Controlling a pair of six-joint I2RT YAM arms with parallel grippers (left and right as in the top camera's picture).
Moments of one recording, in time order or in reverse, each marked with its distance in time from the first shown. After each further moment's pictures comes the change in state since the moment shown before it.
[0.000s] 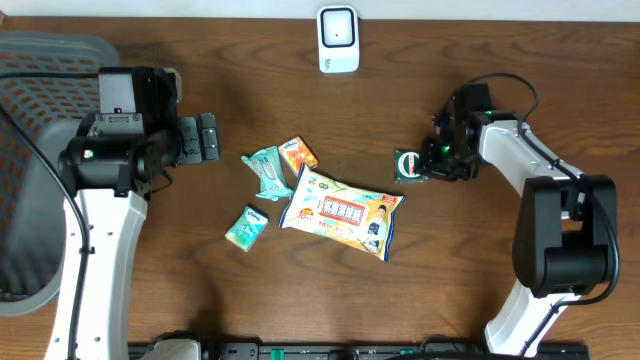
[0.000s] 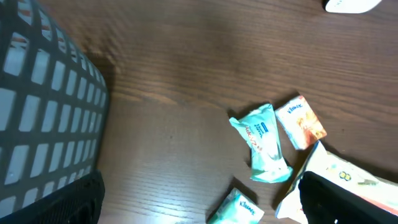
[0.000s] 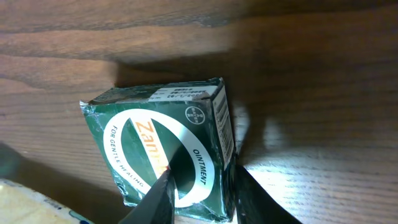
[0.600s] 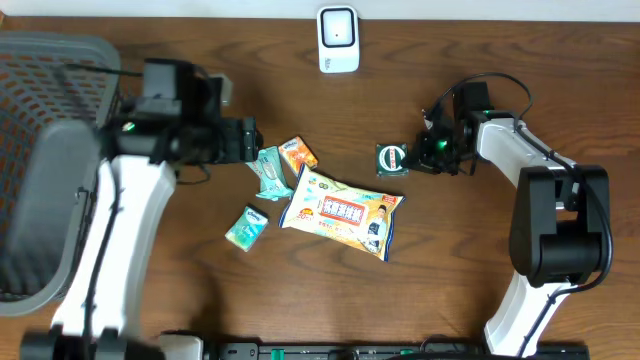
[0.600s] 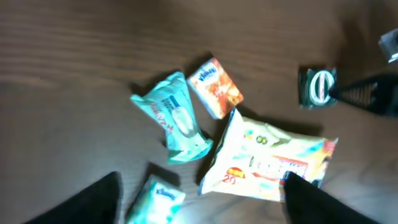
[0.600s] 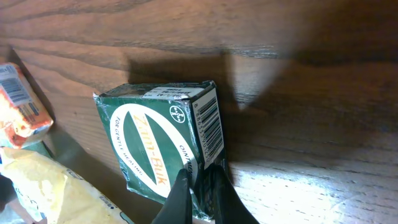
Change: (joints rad) left arm -0.109 0.166 0.000 0.009 0.280 -0.069; right arm -0.009 0.063 0.018 0.085 -0.204 -0.019
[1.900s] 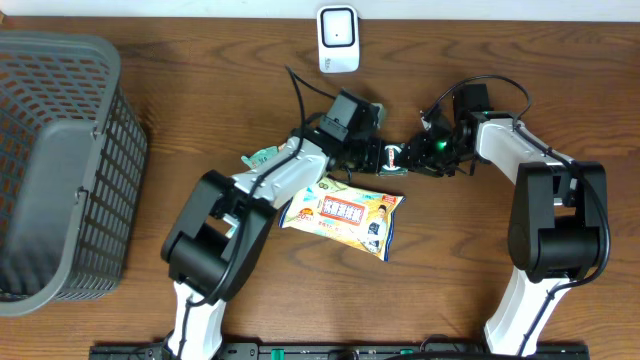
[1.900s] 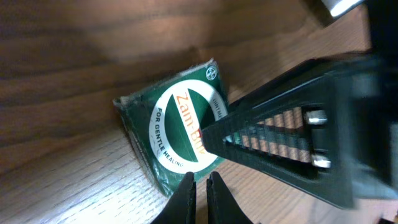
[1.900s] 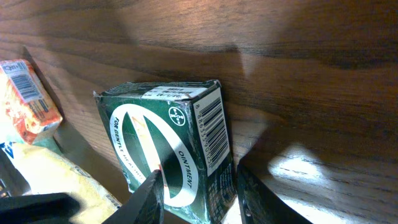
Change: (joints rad) left arm -0.486 0.565 -0.001 0.737 0.157 -0.303; right arm -0.008 0.023 0.000 0.008 -0.057 -0.003
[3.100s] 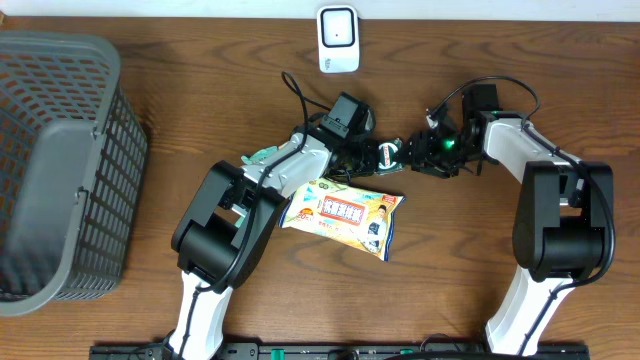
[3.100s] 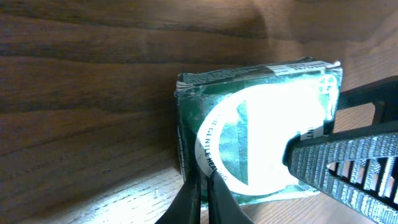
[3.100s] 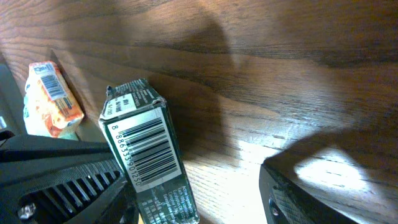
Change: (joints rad) left arm 0.016 0.078 0.043 -0.090 -0.041 -0.147; right arm -0.041 0.000 0.001 -0.008 -0.076 -0.011
